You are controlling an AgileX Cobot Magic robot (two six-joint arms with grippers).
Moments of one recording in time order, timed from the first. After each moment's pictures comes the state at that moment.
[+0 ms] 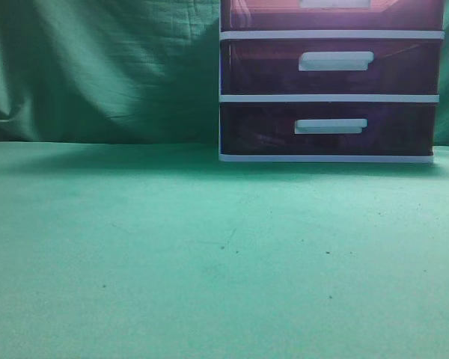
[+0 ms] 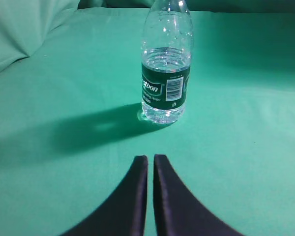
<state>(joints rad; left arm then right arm) 0.06 -0.01 0.02 0.25 0.36 -0.25 -0.02 -0.01 0.03 0.07 0.39 -0.10</state>
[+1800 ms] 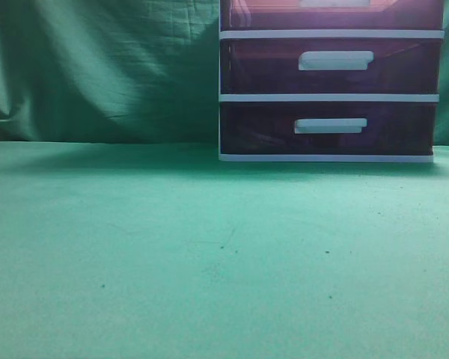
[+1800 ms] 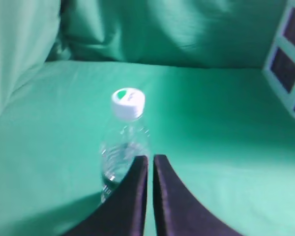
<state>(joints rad) 0.02 0.51 -0.27 0.37 0.06 -0.41 -0.02 -0.01 0.03 0.07 0.39 -0.10</state>
